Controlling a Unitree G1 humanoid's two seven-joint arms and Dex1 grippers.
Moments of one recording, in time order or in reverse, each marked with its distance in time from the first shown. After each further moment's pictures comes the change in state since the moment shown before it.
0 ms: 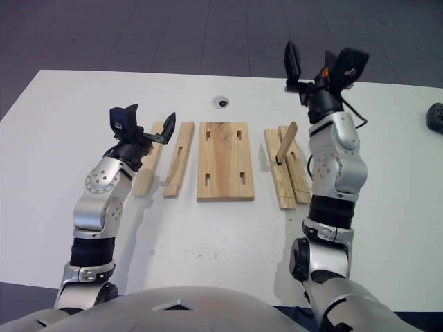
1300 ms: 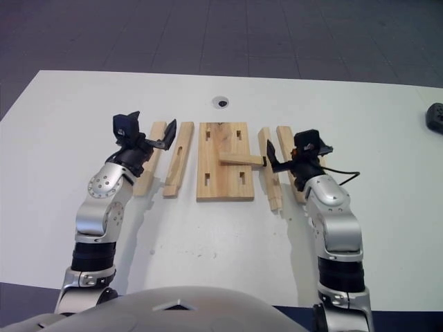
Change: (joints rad) left arm 0.042 -0.008 -0.012 -0.002 0.021 -0.002 0.002; right arm 0.561 -0.112 0.229 -0.294 -0.363 0.245 0.033
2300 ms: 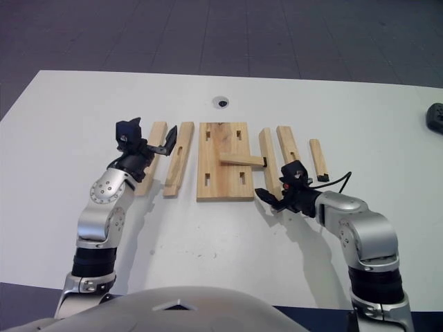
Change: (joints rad) left arm 0.039 -0.004 -0.017 -0.016 0.019 -0.002 0.020; right arm 0.000 -0.252 0.009 -0.122 0.229 0.517 0.292
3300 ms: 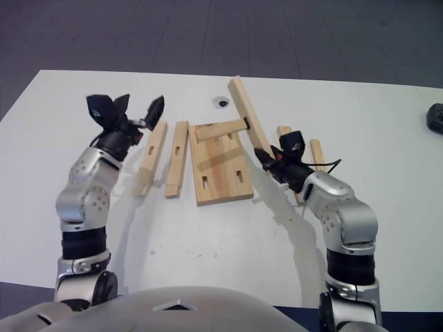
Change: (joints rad) left arm -0.248 0.018 0.268 0.014 -0.456 0.206 -0.133; right arm -0.170 0.211 -0.124 0.150 0.083 -0.297 -0.061
